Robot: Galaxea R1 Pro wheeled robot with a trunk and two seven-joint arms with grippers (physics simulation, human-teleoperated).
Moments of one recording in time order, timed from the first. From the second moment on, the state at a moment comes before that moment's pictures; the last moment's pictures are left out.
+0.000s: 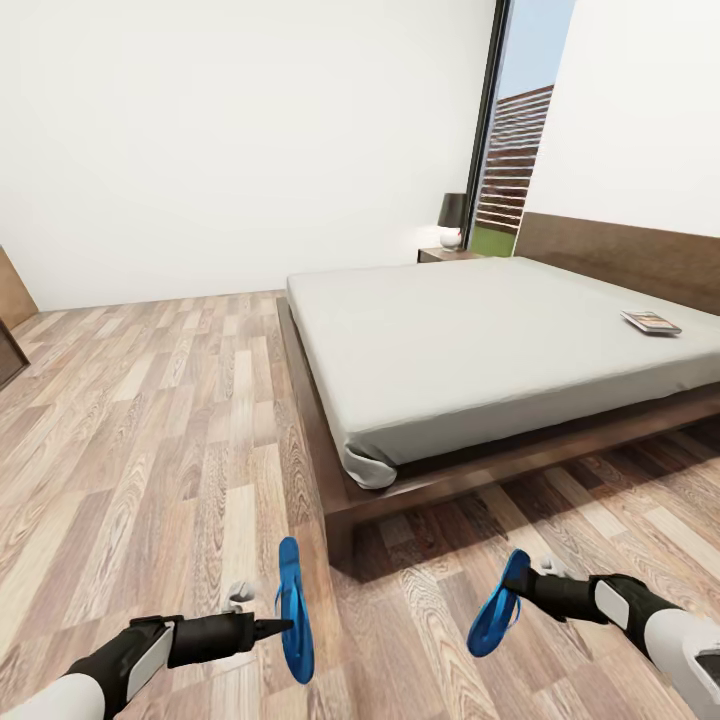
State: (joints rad) left arm -0.60 0.21 -0.37 -0.29 0.51 0.32 -1.07; right arm -0.82 -0.32 0.13 -0.02 -0.49 0.47 0.66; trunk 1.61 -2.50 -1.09
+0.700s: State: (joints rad) left arm -0.60 0.24 -0.27 -0.28 0.51 0.33 -1.06; right arm -0.82 -0.30 0.21 -0.15 -0.50 0.61 0.46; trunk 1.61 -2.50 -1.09
